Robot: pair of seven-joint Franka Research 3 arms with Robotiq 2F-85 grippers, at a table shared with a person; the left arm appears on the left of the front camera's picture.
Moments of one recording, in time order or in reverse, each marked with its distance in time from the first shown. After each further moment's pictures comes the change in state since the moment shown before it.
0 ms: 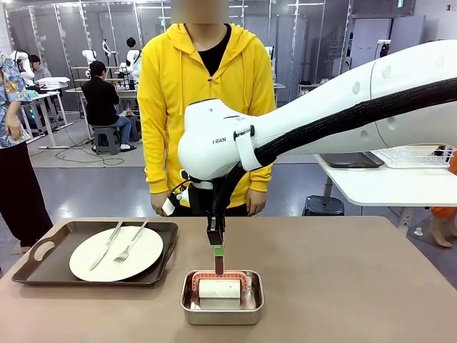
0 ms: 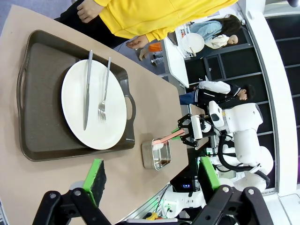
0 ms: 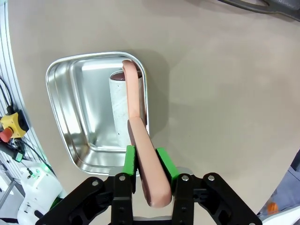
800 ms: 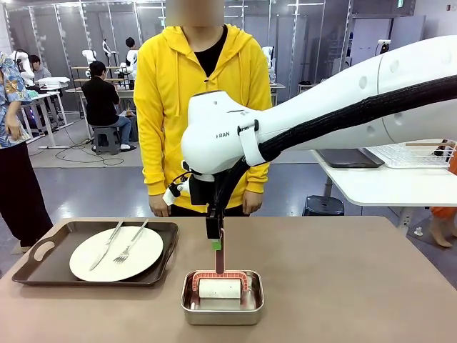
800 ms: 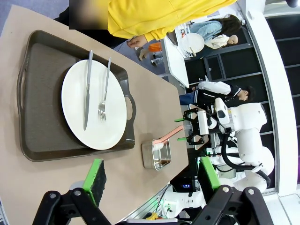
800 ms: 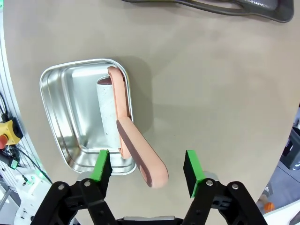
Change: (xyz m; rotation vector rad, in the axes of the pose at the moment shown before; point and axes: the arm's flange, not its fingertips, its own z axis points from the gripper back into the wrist) left arm 0.000 0.000 0.000 0.000 0.000 0.000; right arm -0.004 -0.005 0.020 -0.054 -0.048 -0.013
